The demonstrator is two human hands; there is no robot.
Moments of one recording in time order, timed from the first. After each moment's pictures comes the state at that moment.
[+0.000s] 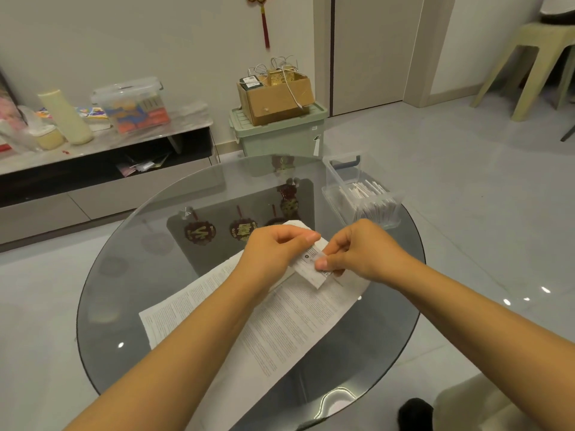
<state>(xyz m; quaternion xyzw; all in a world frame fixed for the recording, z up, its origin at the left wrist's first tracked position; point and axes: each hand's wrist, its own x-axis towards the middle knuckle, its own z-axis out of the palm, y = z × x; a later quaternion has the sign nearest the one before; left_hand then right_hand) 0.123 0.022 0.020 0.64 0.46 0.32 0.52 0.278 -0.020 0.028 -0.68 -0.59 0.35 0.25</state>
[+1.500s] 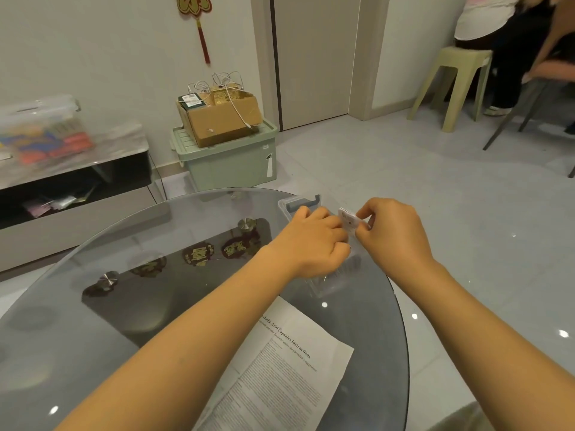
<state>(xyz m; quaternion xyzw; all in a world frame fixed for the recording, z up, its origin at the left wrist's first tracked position) 0.260 0.135 0.027 0.98 0.18 0.06 0.02 0.375 0.048 0.040 -0.83 -0.48 0.00 0.29</state>
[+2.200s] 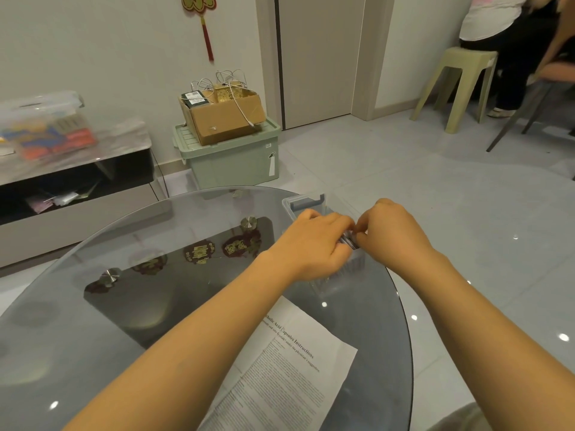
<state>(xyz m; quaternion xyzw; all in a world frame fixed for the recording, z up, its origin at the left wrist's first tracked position) 0.256 0.134 0.025 0.97 0.19 0.10 0.12 0.375 0.059 0.046 -0.84 -0.51 0.05 0.15</state>
